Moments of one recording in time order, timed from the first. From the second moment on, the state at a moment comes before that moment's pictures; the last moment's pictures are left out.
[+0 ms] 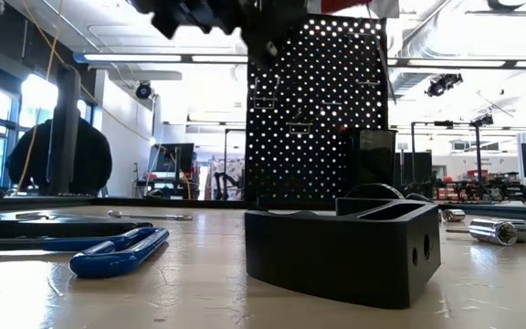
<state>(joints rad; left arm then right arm) 0.02 1.62 1.10 0.10 0.59 -0.07 0.70 1.42 0.88 0.10 0.95 -0.11</state>
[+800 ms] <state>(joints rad) -0.05 1.47 1.10 -0.26 0.50 0.06 0.53 0.74 0.88 0.16 0.80 -0.71</state>
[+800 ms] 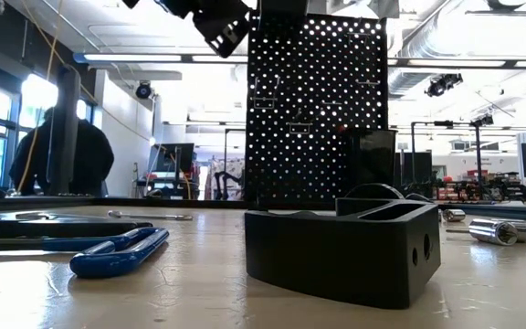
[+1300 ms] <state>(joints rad) -0.07 1.47 1.10 -0.21 0.47 0.05 0.00 0.78 1.16 -0.07 0.23 -0.72</state>
